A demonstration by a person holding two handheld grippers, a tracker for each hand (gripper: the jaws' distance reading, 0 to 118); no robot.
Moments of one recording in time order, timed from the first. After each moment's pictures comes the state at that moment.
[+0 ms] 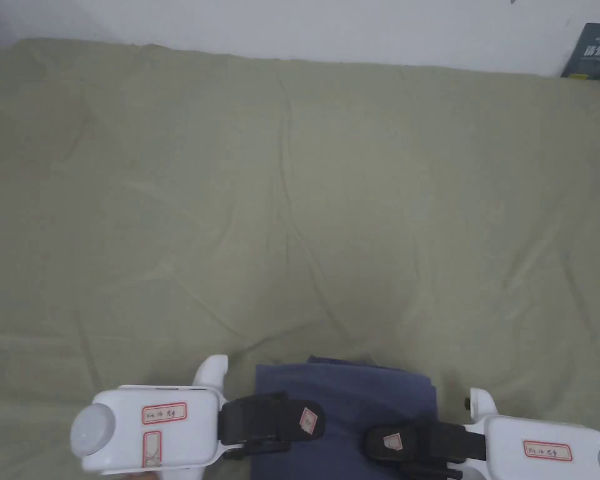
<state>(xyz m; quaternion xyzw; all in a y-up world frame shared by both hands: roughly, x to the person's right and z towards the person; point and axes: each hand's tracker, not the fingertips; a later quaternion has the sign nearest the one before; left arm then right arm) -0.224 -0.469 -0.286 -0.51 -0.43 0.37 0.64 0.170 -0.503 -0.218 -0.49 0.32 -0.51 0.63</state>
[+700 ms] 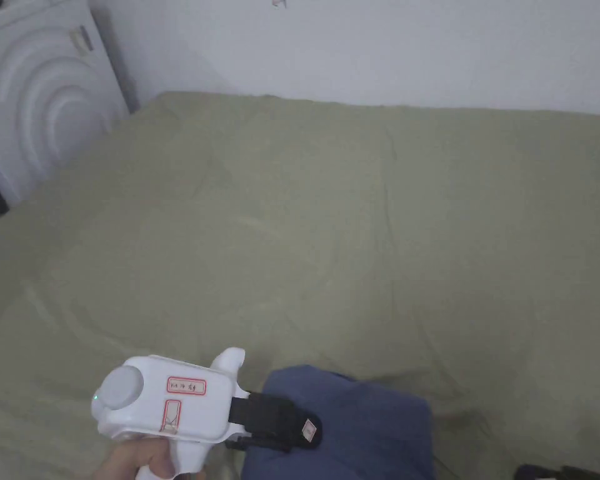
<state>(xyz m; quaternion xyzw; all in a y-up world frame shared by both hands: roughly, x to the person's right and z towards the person) -0.346 -0.403 -0.307 -0.55 -0.32 0.30 0.71 0.175 -0.430 -0.216 -0.45 0.25 -0.38 0.77</state>
